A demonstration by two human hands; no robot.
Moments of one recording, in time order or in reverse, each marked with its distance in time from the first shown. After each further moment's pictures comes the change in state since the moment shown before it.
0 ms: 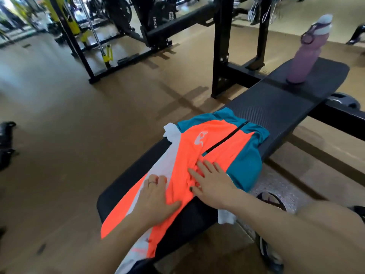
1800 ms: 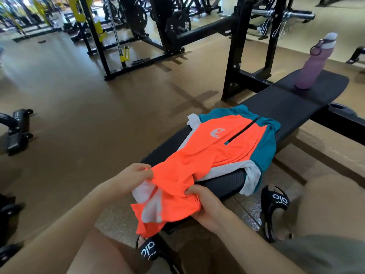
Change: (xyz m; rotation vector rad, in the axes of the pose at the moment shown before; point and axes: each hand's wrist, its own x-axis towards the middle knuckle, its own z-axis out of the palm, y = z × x) left_hand -0.092 -0.114 -0.087 -0.679 -0.140 -0.106; right_hand -0.076 -0.182 -0.005 2.158 -0.207 0.483
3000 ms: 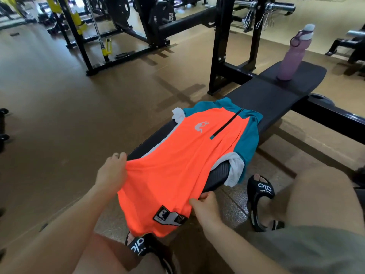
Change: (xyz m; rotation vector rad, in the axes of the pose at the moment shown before) left_hand 0.058 -0.050 0.019 0.835 0.477 0.071; right_hand -0.015 0.029 -0.042 -0.459 0.644 -0.142
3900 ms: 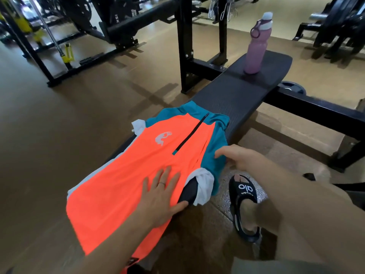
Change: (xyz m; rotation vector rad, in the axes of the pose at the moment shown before) left_hand -0.010 0.214 0.037 0.063 -0.269 0.489; right_hand 0.183 -0.127 -0.194 -0.224 -0.144 0.153
